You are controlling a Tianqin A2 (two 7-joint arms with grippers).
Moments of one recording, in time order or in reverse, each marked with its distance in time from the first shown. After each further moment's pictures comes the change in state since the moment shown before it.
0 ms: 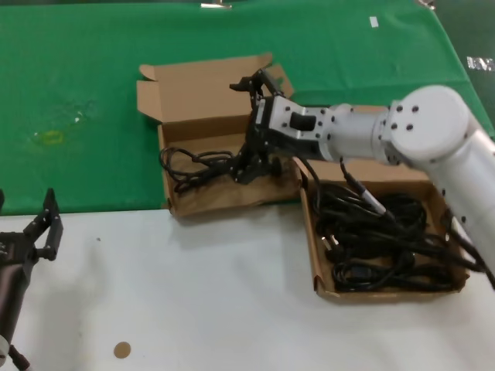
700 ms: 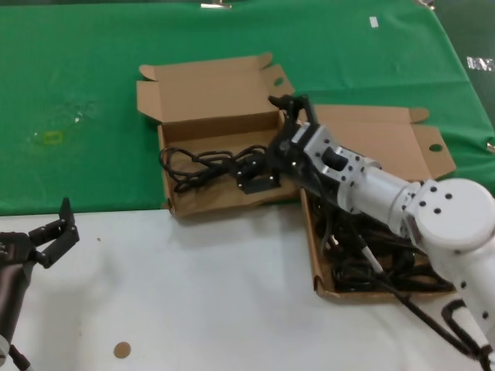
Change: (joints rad) left arm 0.000 0.000 0.000 0.000 0.000 0.000 0.000; right arm -0.344 0.014 0.166 0.245 0.157 0.257 0.059
